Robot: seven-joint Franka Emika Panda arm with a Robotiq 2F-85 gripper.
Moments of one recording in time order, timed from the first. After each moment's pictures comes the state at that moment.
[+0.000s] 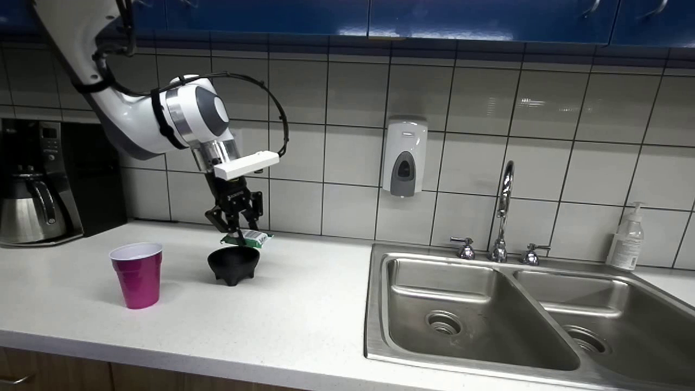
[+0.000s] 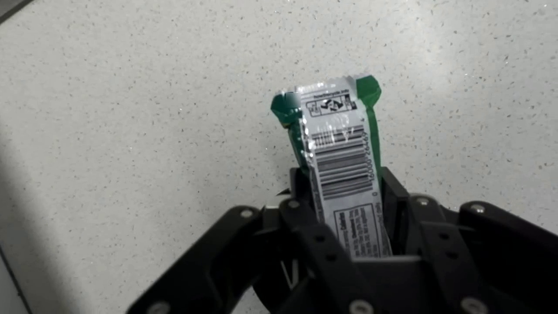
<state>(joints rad) 0.02 0.01 -0.01 -2.37 -0.48 2.42 -0.85</state>
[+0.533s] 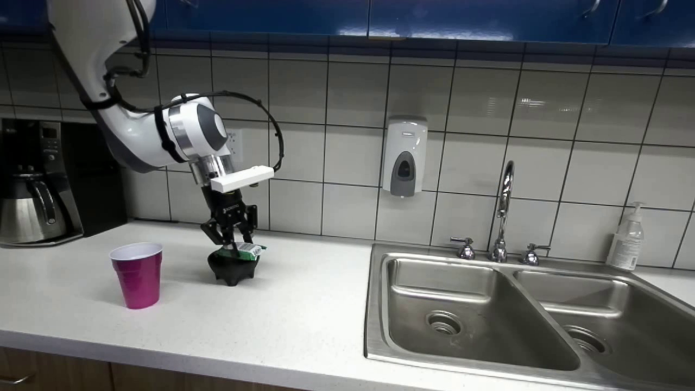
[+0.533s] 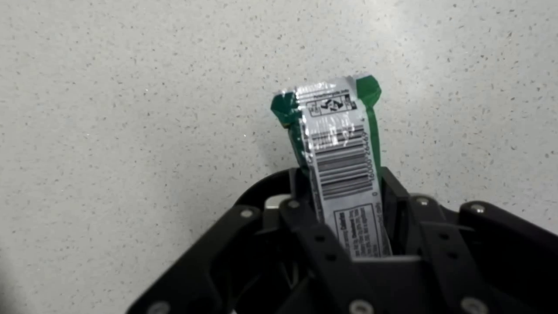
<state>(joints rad) 0.03 0.11 0.01 -2.33 -0.48 2.41 -0.83</state>
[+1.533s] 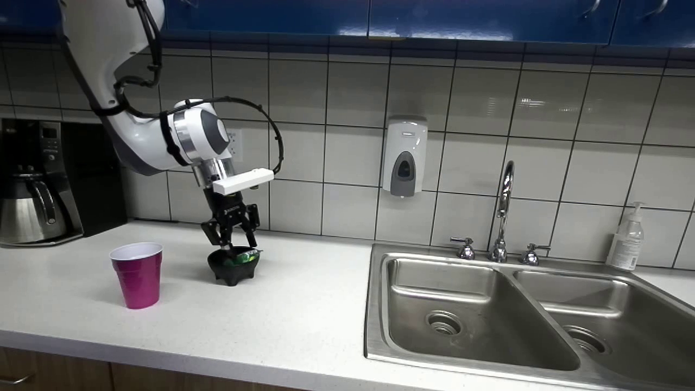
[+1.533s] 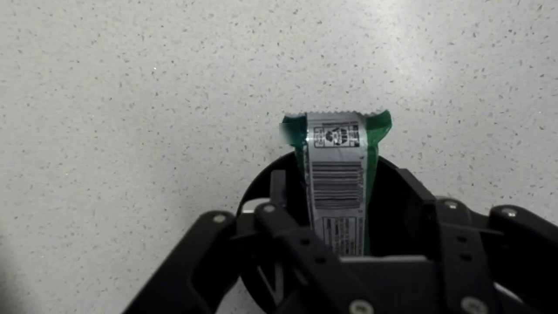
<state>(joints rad) 0.04 0.17 0.02 -2.27 -0.48 2.41 -0.82</state>
